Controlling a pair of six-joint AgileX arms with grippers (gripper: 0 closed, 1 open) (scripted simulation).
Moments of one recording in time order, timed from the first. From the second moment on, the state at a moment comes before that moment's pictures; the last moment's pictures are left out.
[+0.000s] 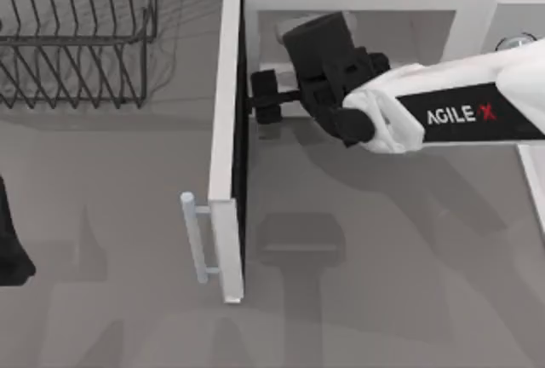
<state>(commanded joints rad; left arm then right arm) 0.00 0.00 0.00 0.00 0.00 0.00 0.64 2.25 1.46 0.12 0.37 0.26</state>
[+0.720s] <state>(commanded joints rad) 0.00 0.00 0.00 0.00 0.00 0.00 0.82 1.99 0.98 0.32 0.50 0.36</state>
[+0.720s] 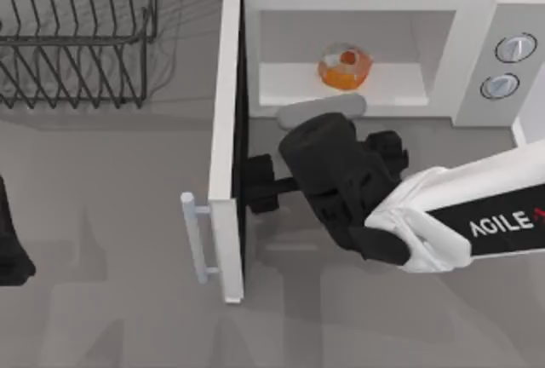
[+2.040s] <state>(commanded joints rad) 0.00 0.00 0.00 0.00 0.00 0.00 0.81 1.85 1.07 0.32 0.44 0.32</state>
